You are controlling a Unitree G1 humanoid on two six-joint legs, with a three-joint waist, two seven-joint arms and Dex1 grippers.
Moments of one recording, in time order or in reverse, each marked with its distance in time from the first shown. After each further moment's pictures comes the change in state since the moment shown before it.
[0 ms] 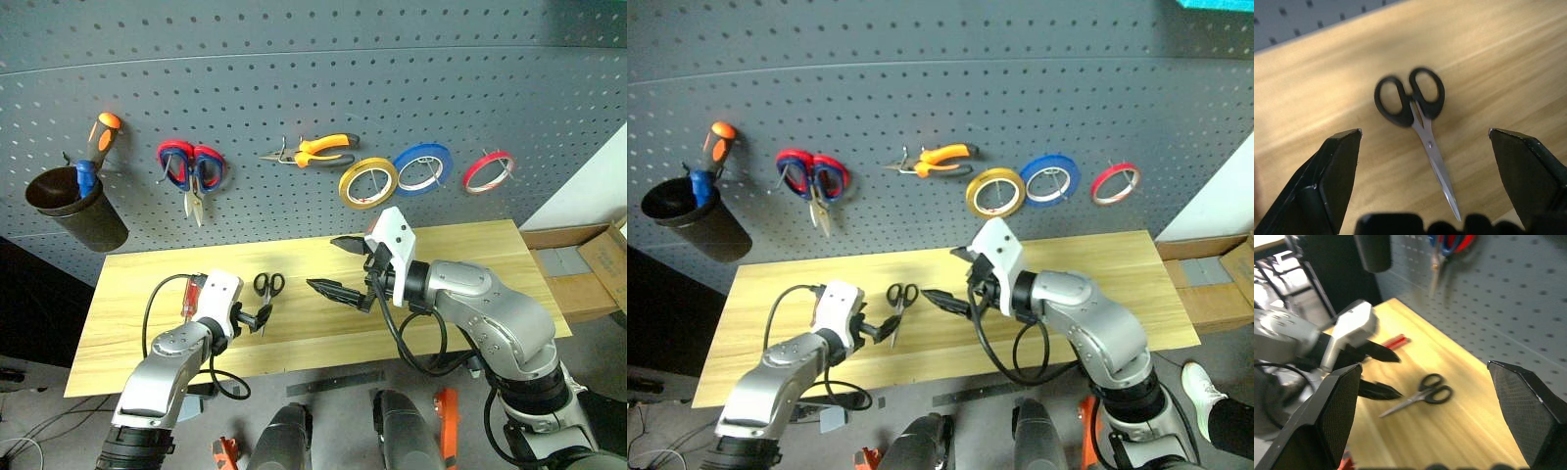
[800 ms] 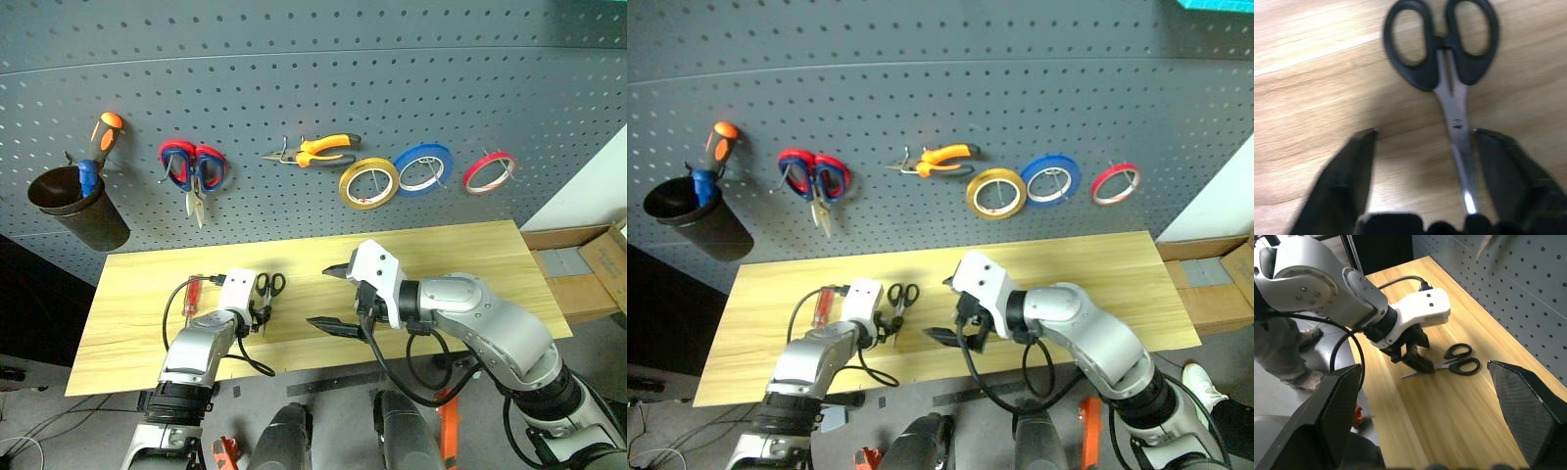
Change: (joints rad) left arm -0.201 -0.135 0.001 0.266 0.075 0.164 0.136; right arm -0.006 -0.135 0.174 -0.039 -0.048 -0.023 0.058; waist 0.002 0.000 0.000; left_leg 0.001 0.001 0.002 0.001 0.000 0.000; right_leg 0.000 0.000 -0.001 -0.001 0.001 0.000
